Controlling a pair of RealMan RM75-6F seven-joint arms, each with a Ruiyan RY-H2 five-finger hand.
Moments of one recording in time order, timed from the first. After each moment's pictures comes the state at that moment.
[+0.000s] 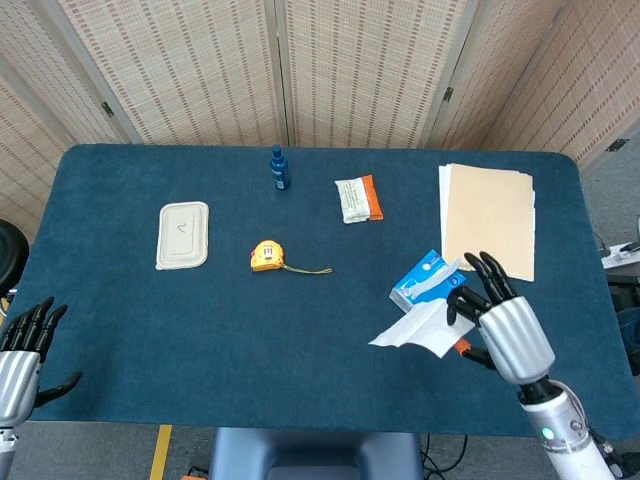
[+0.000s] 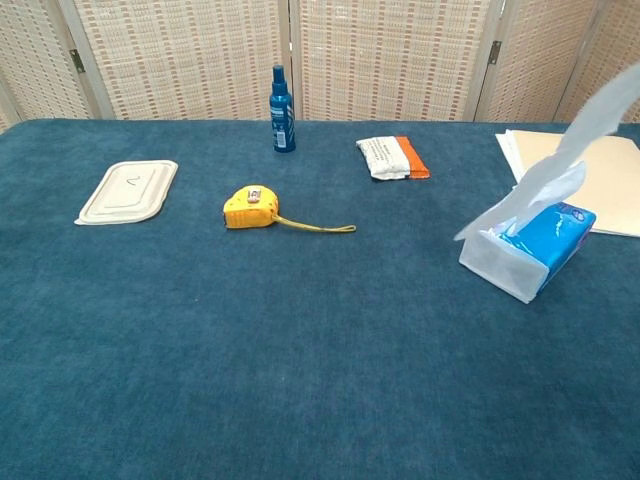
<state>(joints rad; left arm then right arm) -0.05 -1.13 -0.02 -1.58 1.59 1.58 0.05 0.27 -1.09 0.01 -1.93 -1.73 1.53 -0.19</state>
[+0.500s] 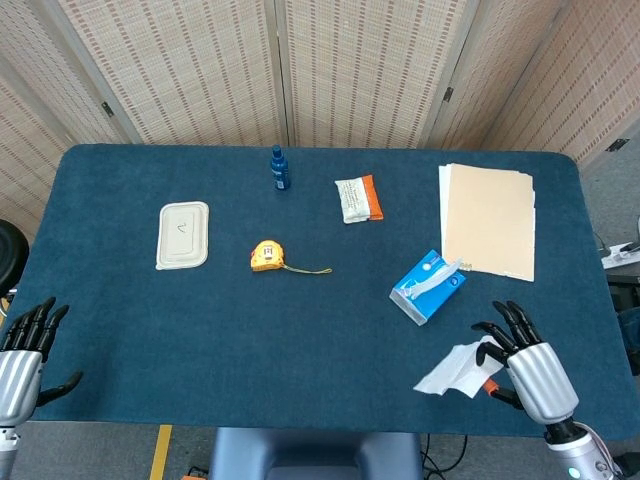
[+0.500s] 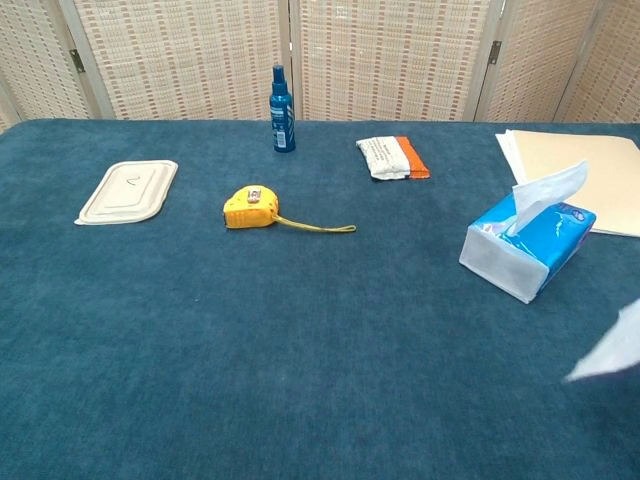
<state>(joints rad) -0.05 -1.14 -0.02 -1.58 1.58 1.57 0.06 0.13 -1.18 -0.10 -1.66 -1.77 1.60 -0.03</state>
